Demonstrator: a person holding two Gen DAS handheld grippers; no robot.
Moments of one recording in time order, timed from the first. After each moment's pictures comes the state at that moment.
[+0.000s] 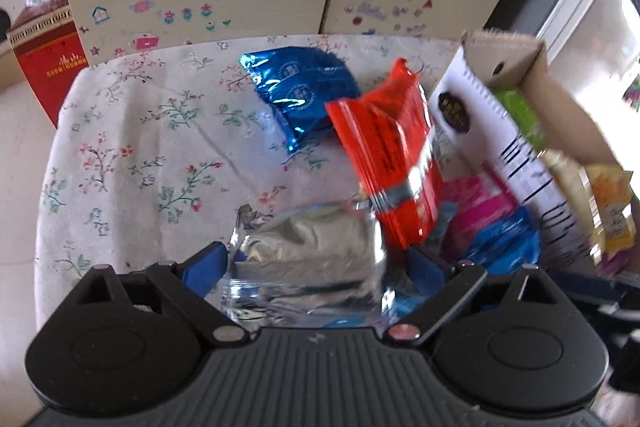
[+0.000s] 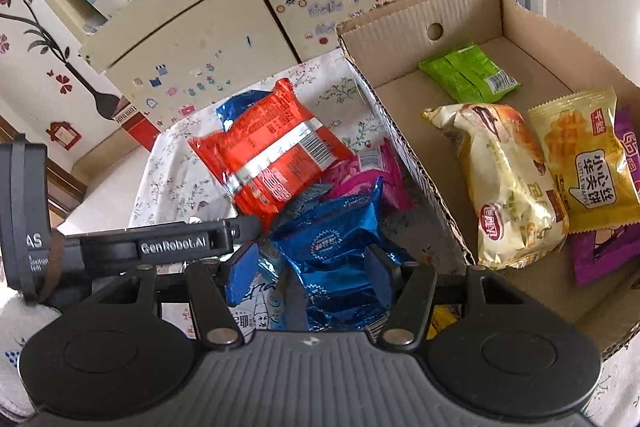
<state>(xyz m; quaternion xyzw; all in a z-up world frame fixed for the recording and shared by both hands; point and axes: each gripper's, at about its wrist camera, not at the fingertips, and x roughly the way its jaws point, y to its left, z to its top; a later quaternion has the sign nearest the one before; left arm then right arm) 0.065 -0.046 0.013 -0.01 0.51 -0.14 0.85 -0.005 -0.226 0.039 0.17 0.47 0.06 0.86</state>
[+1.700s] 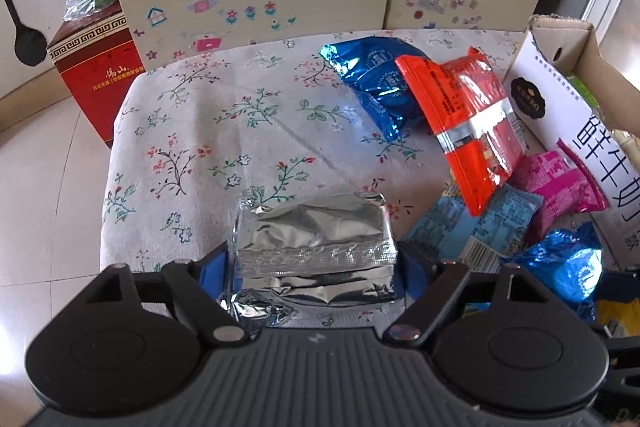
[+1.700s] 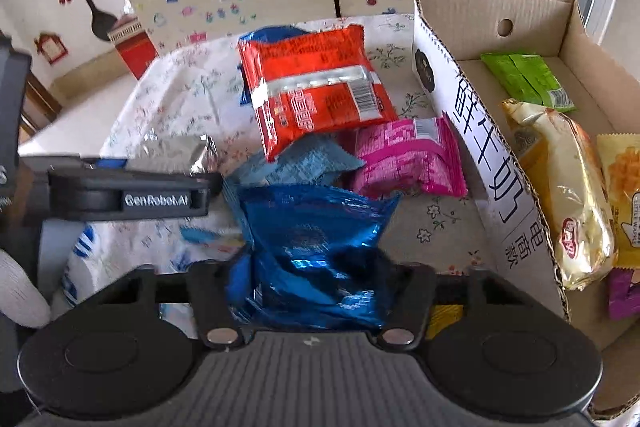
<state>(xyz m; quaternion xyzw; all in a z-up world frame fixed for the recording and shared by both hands) 0.066 -0.013 -0.002 0.04 0.49 -0.09 0.87 0.013 -0.168 0.009 0.04 0.51 0.07 0.86</state>
